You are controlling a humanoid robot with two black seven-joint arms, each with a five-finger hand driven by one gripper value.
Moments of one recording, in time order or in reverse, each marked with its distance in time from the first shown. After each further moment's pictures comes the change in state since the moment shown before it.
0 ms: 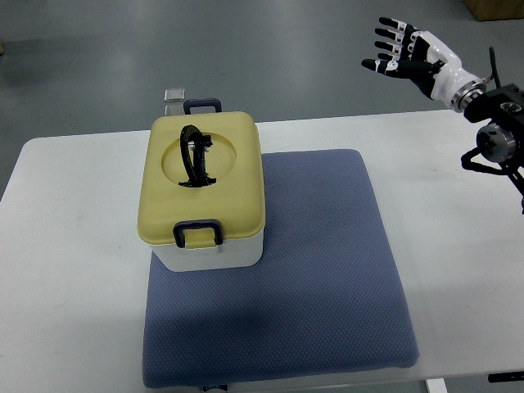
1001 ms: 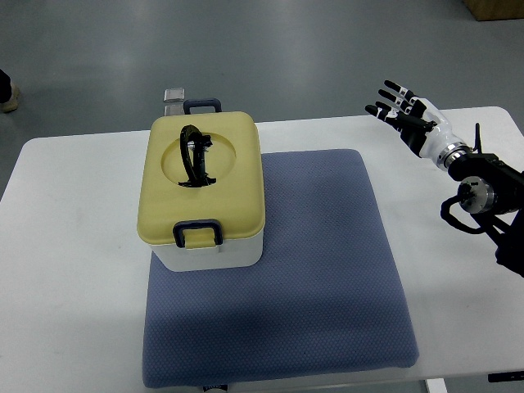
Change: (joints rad) left arm 0.000 0.000 0.000 0.000 0.000 0.000 0.000; right arm -0.209 0.098 0.001 -0.044 0.340 -0.075 0.003
